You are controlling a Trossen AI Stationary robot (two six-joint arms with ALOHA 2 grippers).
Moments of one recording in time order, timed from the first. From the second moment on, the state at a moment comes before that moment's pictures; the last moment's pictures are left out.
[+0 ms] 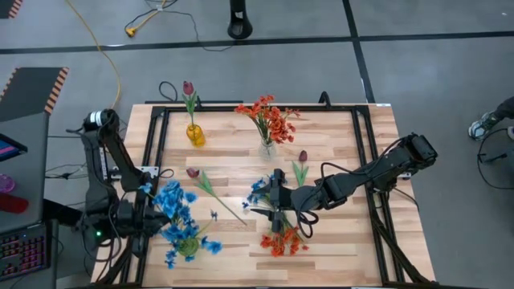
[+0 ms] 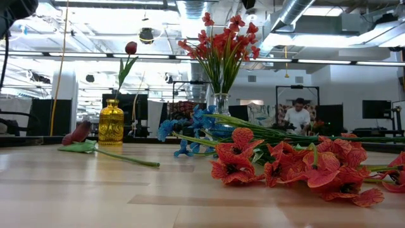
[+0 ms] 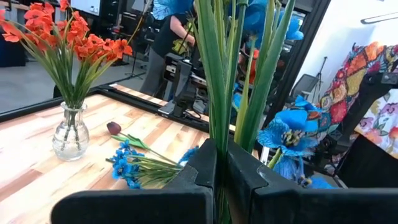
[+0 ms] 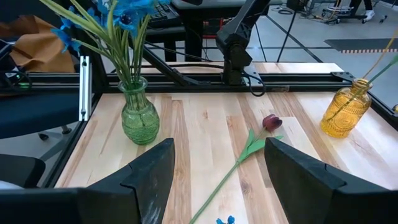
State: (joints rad) left arm -1.38 1.04 0.68 0.08 -1.57 -0.61; right arm 0.38 1.59 1.17 0.09 0.43 0.13
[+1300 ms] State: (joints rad) left arm -1.39 1.30 0.68 0.05 -1.57 -0.70; right arm 0.38 1.59 1.17 0.09 0.43 0.13
